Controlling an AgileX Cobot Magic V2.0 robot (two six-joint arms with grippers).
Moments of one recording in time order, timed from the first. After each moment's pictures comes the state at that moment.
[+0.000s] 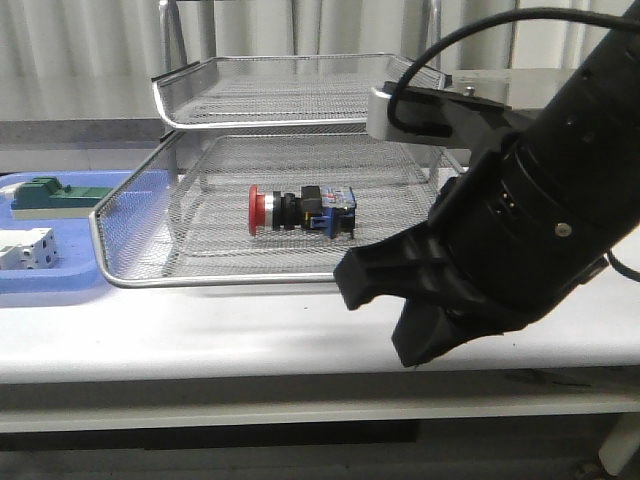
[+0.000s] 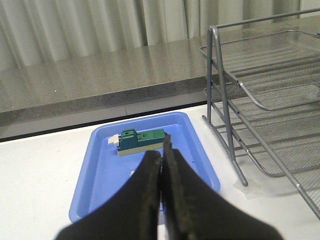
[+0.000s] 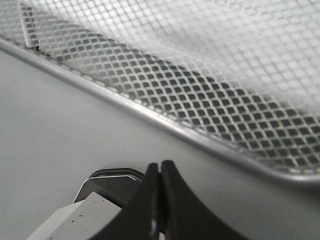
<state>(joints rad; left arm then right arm) -0.05 0.27 -0.29 -0.17 0.17 0.30 0.68 1.52 -0.70 0.23 0.22 0.06</state>
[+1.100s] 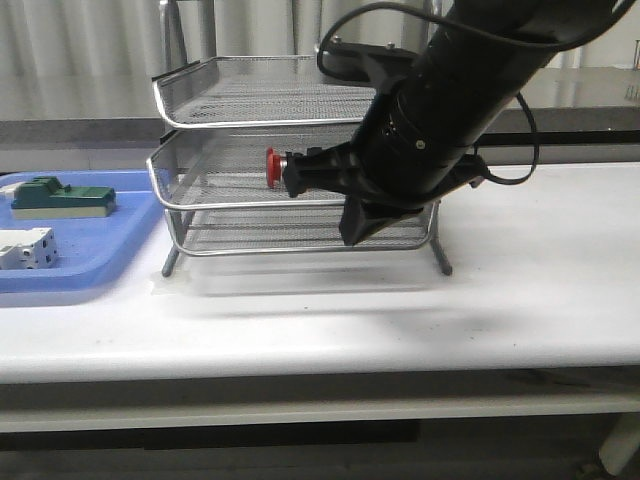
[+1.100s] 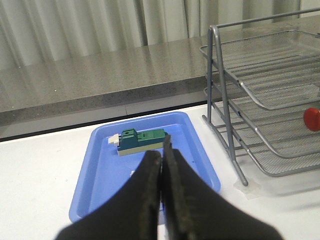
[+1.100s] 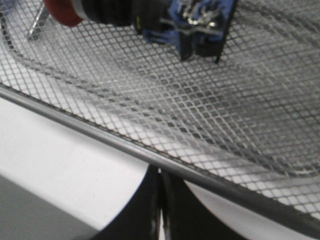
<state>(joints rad) -0.05 0.27 -0.29 -0.17 0.17 0.30 0.55 1.83 -1.15 0.11 0.25 0.06</state>
